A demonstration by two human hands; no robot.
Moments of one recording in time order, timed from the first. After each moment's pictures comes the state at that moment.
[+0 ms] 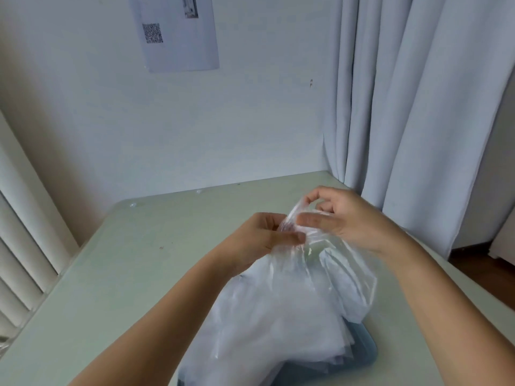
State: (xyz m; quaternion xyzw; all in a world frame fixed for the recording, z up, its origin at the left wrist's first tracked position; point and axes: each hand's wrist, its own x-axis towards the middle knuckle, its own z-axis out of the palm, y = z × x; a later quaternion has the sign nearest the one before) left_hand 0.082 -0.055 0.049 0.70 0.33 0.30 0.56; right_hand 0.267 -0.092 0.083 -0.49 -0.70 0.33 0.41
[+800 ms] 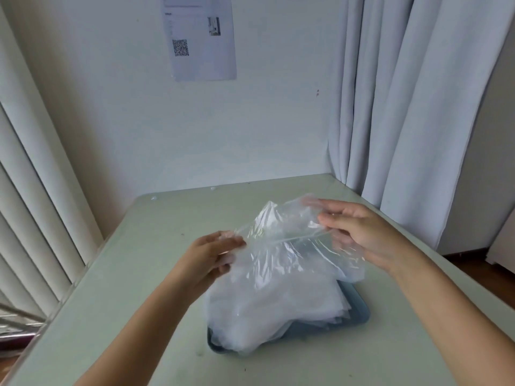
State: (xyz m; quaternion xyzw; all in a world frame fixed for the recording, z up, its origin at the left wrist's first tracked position) left_hand -0.007 -0.138 0.042 0.47 0.45 0.46 0.60; right_hand 0.253 -0.150 0.071 -0.43 -0.61 0.49 0.46
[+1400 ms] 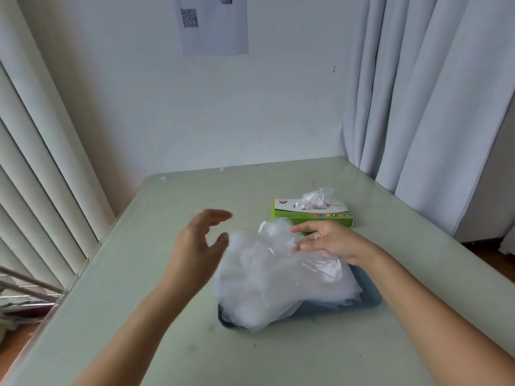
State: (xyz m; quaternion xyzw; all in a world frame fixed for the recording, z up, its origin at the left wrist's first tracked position) left_hand -0.033 -0.161 0.026 0.69 0.55 0.45 0.15; right_hand 0.236 -0.095 -0.011 -0.51 -0.63 0.51 0.28
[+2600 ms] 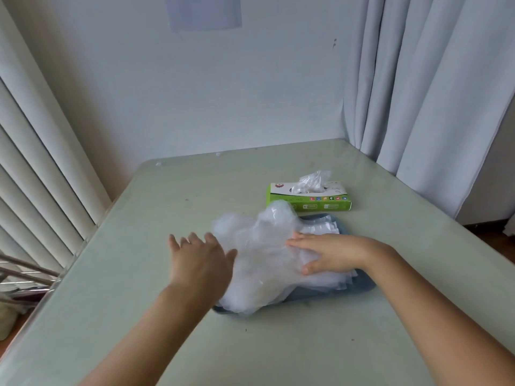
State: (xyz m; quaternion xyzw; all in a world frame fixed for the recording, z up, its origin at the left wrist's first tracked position) left_hand 0.001 -0.172 0.002 0.68 0.72 -0.09 -0.08; right_hand 0.234 -0.122 -0.015 -0.52 -0.82 0.24 -0.08
